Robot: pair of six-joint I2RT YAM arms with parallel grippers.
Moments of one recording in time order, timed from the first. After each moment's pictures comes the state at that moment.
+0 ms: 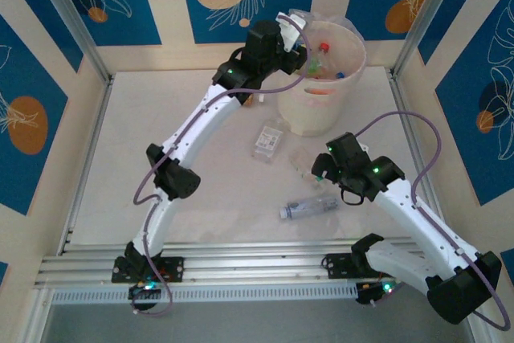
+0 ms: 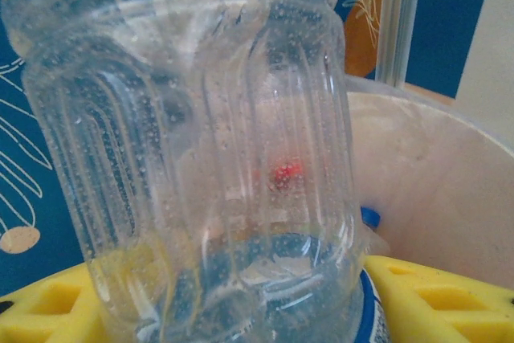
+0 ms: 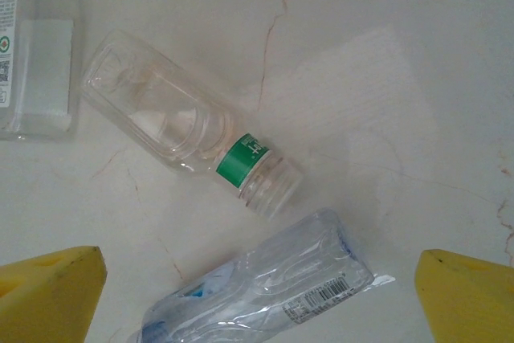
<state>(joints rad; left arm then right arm) -0.73 2.30 2.67 -0.56 -0.13 0.11 0.51 0.96 0.90 -1.04 0.24 0.86</state>
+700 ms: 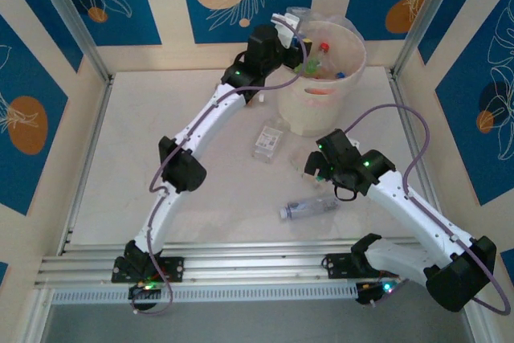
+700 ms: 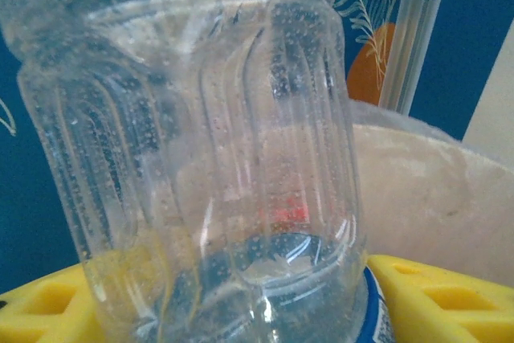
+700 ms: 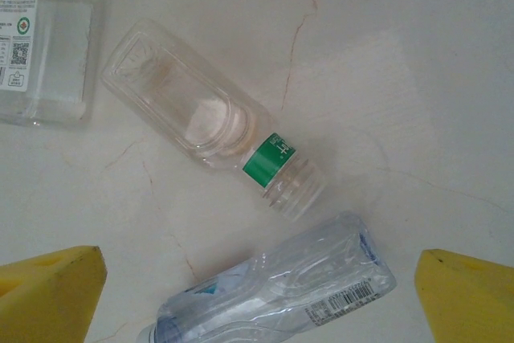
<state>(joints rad) -0.67 2.43 2.67 -0.34 -0.03 -0.01 0.57 1.04 0.95 -1.04 0.26 0.86</state>
